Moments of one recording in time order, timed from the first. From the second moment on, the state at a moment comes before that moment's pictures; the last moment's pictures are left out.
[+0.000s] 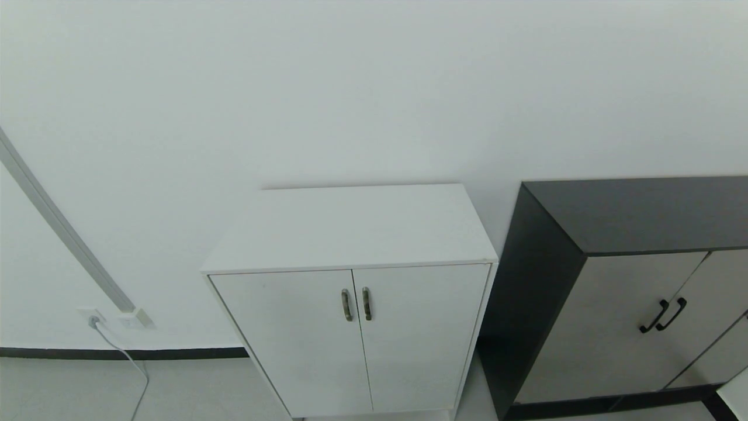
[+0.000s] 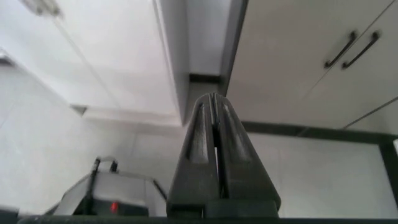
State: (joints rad) left arm 0.00 0.00 0.00 0.00 0.00 -0.01; right arm 0.14 0.43 0.00 -0.05 0.00 -0.04
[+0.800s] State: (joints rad) left arm 0.00 0.00 0.00 0.00 0.00 -0.01; right arm 0.20 0.32 0.00 0.00 -0.01 -0.01
